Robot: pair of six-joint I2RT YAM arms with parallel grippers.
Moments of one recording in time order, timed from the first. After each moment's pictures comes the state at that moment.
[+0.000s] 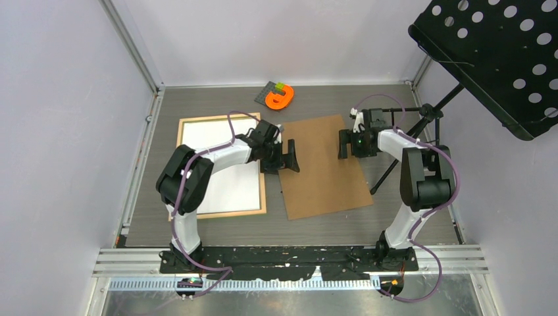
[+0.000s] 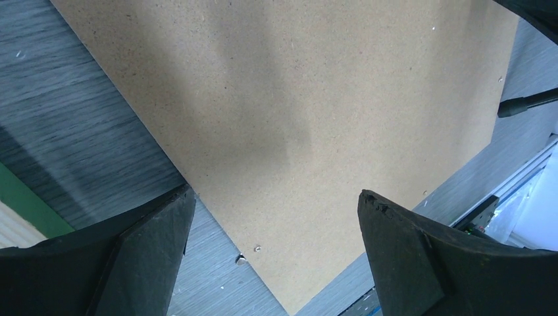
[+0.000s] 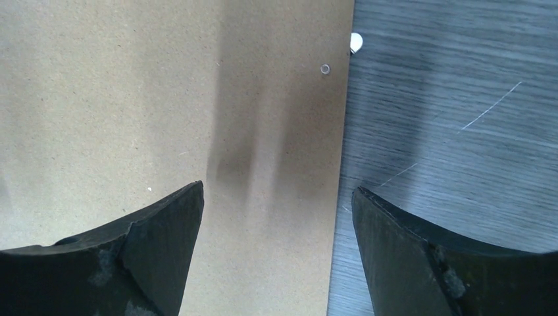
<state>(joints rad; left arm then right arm) -0.61 1.90 1.22 -0.30 0.33 -0.62 0.06 1.77 1.08 -0.36 -0.21 -0.01</state>
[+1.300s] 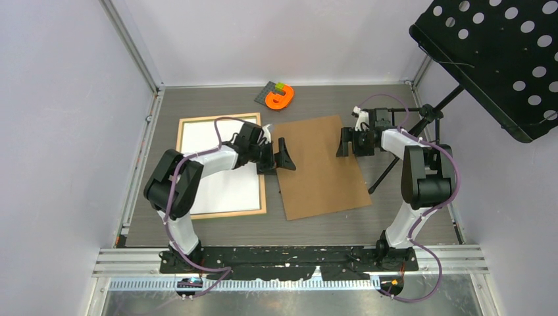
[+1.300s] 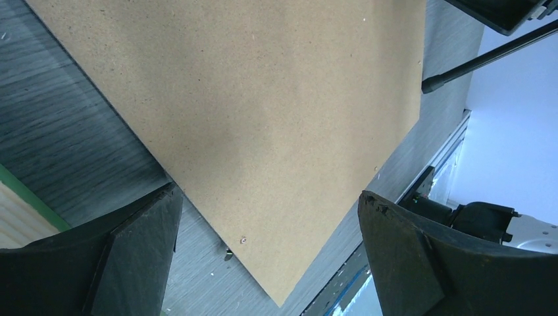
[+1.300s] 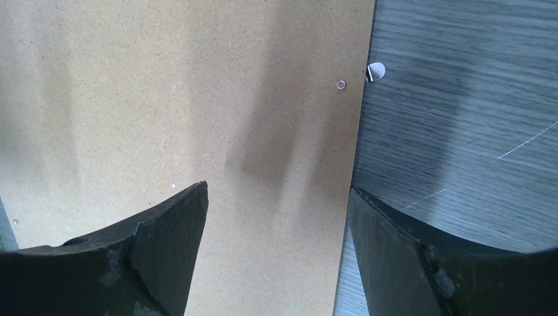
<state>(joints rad) -0.52 1.81 1.04 -0.06 0.54 -0.67 0.03 1.79 1.09 -0.34 -0.38 -0.01</state>
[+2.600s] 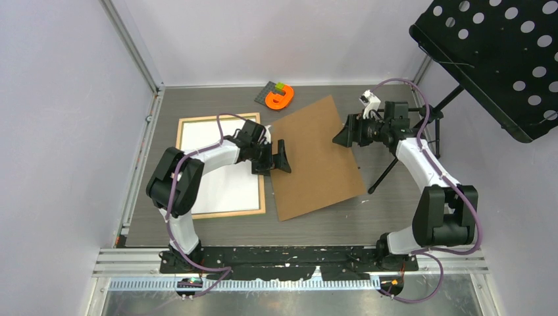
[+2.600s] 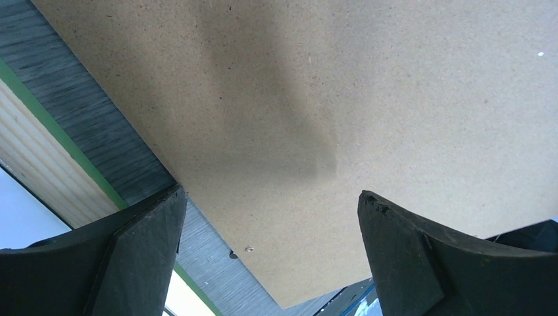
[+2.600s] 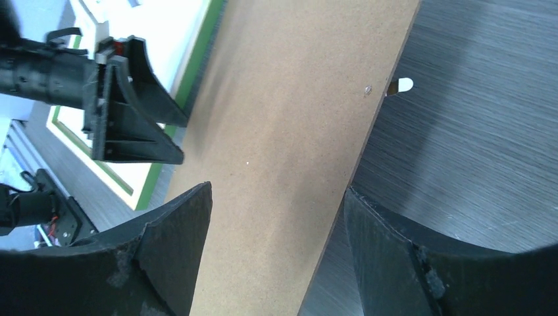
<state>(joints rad) -0.52 1.84 1.13 -0.27 0.44 -0.57 0.02 1.45 1.04 -0.32 -0.70 0.04</state>
